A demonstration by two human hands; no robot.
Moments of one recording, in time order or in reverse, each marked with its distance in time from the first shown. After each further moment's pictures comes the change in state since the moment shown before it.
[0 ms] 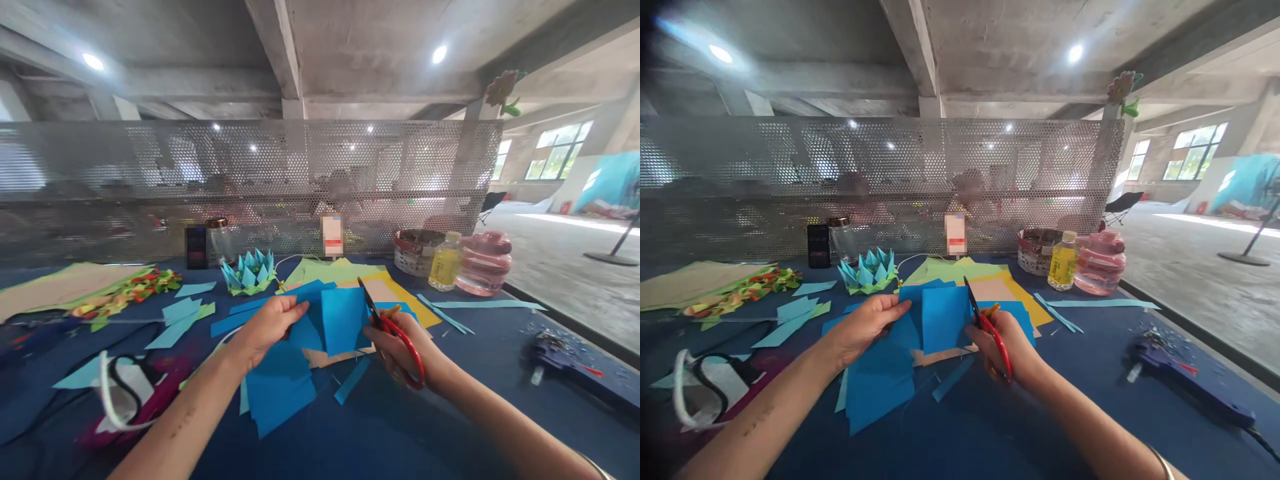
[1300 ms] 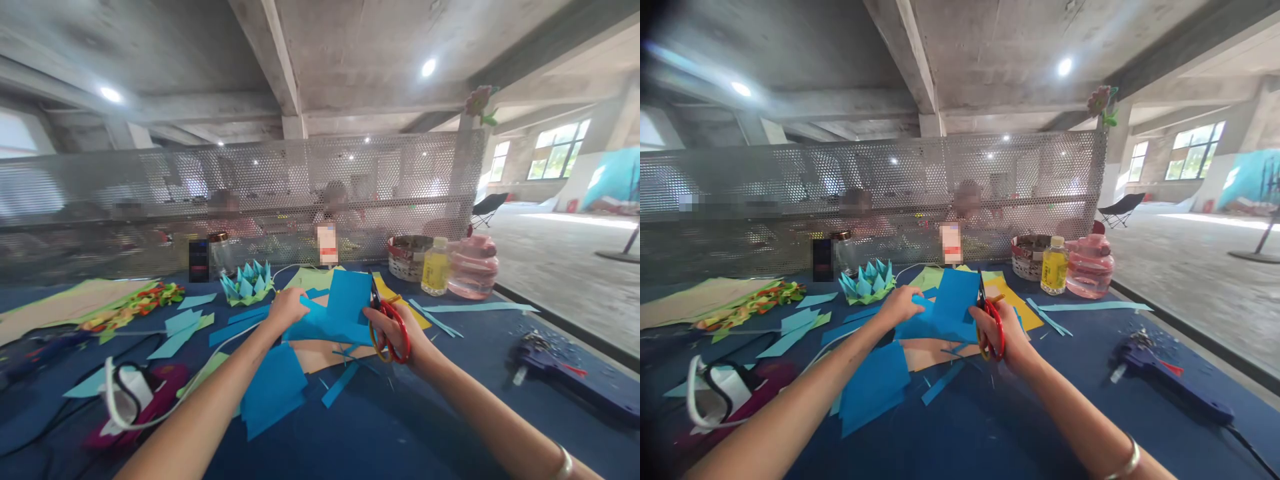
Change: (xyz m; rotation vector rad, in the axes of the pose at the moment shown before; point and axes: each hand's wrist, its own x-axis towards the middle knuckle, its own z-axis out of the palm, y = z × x) left_hand 0.097 -0.015 0.003 1.109 0.266 0.085; right_hand 0.016 0.012 -0.019 0.219 0.159 -0.145
